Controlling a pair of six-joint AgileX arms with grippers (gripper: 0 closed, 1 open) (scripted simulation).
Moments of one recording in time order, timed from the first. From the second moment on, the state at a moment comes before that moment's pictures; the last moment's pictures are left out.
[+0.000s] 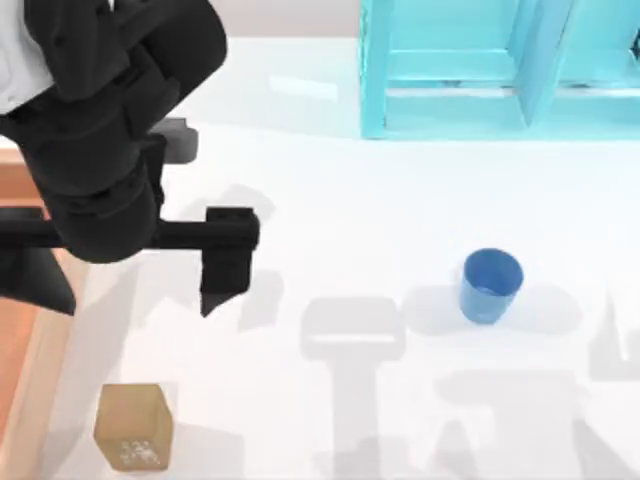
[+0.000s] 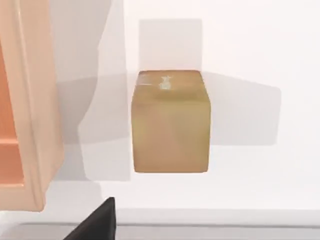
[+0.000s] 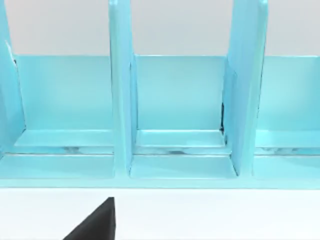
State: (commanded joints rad) left arm -0.60 1.55 1.43 -1.45 -0.02 -0.57; right arm 0.00 0.00 0.00 0.00 0.00 0.00
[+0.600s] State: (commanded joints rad) left arm -0.85 2.25 2.22 -1.48 -0.11 -0.81; right arm 0.00 0.00 0.00 0.00 0.00 0.00
